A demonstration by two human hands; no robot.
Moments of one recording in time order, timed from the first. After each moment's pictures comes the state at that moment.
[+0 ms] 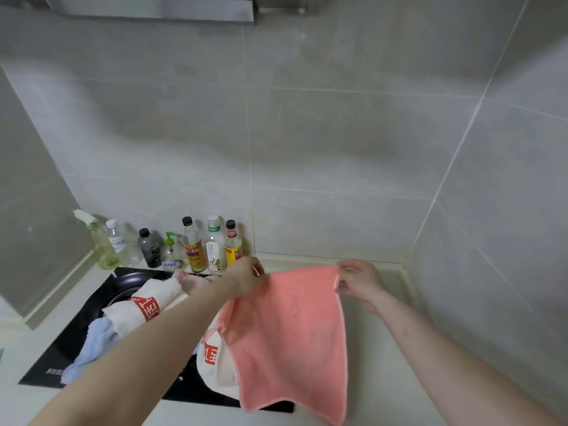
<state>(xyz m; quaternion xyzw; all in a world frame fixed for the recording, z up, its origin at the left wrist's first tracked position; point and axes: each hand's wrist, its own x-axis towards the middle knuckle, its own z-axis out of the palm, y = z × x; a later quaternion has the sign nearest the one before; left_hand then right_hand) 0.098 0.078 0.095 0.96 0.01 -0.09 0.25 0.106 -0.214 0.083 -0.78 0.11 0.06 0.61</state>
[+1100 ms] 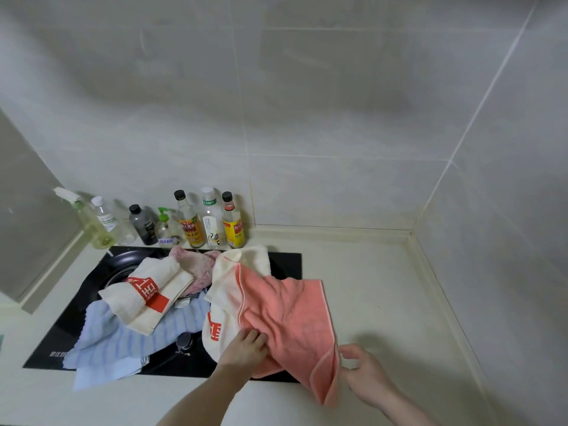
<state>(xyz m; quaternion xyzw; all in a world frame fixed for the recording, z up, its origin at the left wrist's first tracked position) -0.017 0.078 -0.092 0.96 -0.24 -0.14 -0.06 -0.041 -0.215 -0.099 -0.86 0.14 0.19 0.46</state>
